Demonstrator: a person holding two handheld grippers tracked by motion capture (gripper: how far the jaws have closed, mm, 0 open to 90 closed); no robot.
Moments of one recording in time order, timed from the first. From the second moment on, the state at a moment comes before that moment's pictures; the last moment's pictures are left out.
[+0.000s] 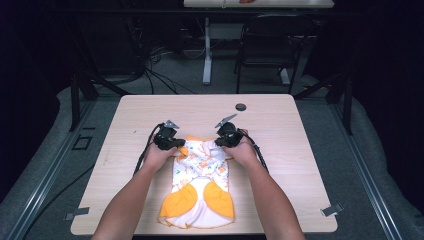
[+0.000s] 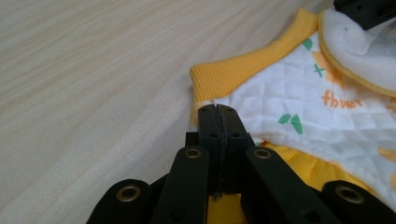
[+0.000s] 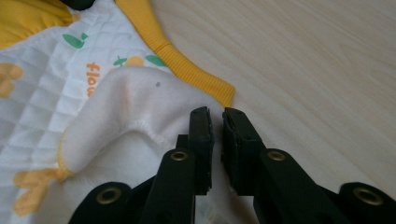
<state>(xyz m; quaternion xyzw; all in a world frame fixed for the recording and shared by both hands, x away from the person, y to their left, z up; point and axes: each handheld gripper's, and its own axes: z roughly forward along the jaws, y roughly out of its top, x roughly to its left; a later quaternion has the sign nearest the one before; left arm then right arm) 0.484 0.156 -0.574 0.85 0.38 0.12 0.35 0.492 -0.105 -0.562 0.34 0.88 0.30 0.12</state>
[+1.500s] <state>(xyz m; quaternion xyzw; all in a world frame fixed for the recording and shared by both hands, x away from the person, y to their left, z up) 0.484 0.152 -0.573 0.85 0.38 0.11 0.34 0.493 -0.110 -0.567 0.35 0.88 0.32 0.08</state>
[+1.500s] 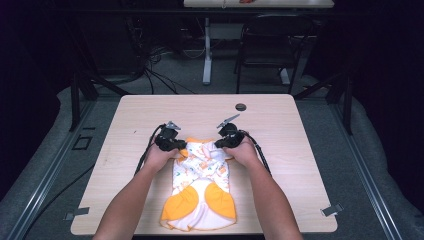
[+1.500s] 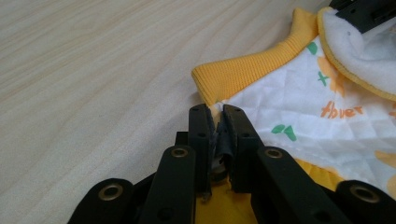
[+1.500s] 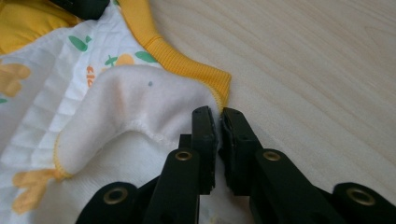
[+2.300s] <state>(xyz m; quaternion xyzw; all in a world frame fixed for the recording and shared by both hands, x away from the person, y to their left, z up) 0.467 0.164 -0.528 0.84 0.35 0.14 0.39 0.463 -0.111 -0.517 0.28 0.88 0.34 0.17</state>
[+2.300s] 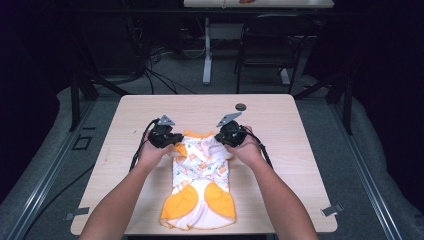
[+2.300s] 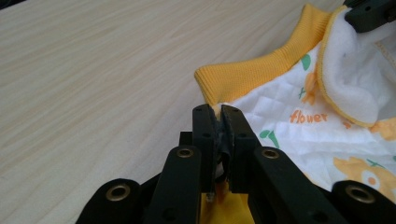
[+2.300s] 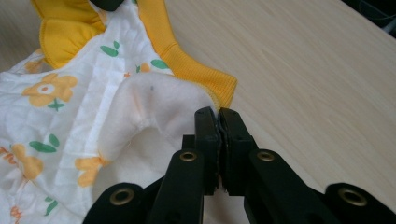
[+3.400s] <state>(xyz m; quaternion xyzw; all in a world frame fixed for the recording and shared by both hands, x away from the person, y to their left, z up) 0.459 0.173 -0.461 0.83 0.32 0.20 0.42 0.452 -0.110 -0.452 0.25 0.86 0.37 0.23</state>
